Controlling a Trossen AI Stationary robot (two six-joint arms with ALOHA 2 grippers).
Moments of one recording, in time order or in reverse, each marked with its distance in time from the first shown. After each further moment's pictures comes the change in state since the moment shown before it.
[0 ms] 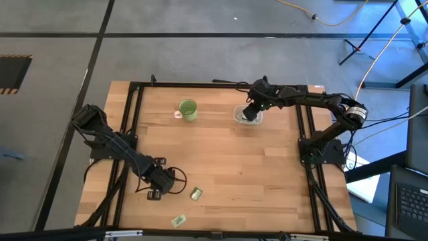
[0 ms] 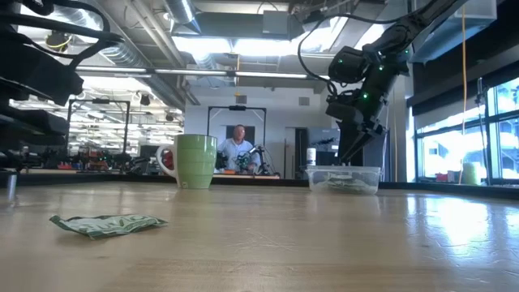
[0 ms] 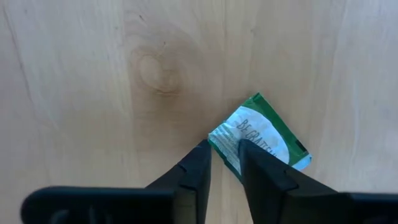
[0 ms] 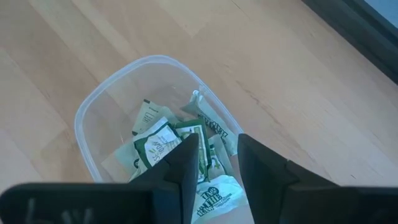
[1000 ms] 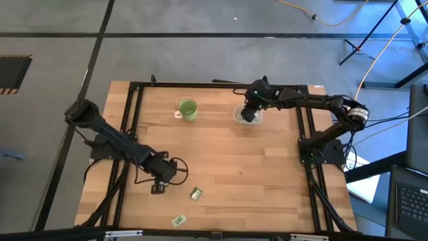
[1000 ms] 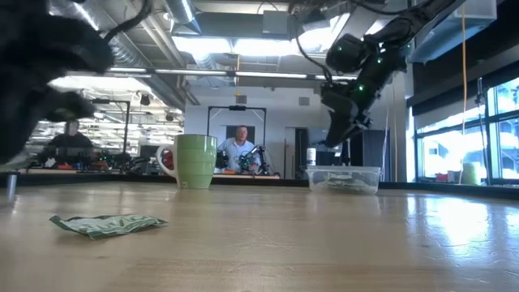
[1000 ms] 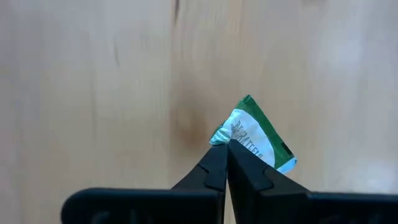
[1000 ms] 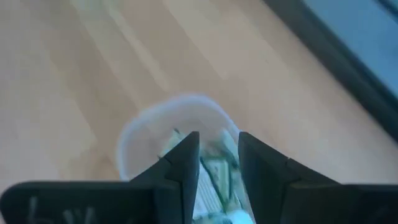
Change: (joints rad) left arm 0.111 -0.173 -0.010 0.024 -0.014 0.053; right arm 0.052 -0.024 0.000 0.097 -0.001 -0.103
